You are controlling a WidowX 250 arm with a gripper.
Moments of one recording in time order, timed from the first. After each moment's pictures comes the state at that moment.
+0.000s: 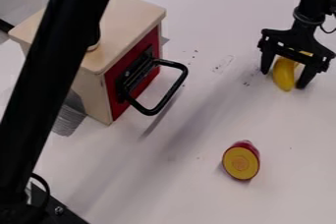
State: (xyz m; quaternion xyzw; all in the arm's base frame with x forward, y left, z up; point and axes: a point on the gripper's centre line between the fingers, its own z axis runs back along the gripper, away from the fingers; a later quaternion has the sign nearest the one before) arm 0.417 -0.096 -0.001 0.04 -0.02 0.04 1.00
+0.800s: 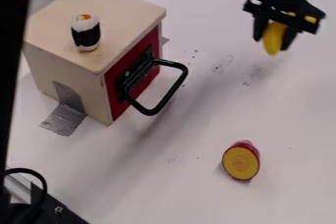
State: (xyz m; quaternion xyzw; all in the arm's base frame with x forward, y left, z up) arm 0.408 -0.054 0.072 0.04 -0.08 0.04 1.00
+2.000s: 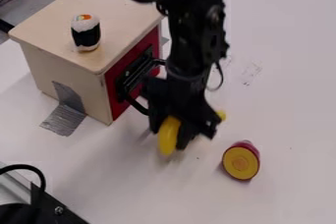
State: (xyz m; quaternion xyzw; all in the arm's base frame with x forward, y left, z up) arm 0.221 -0.023 0.021 0.06 0.01 -0.02 1.00
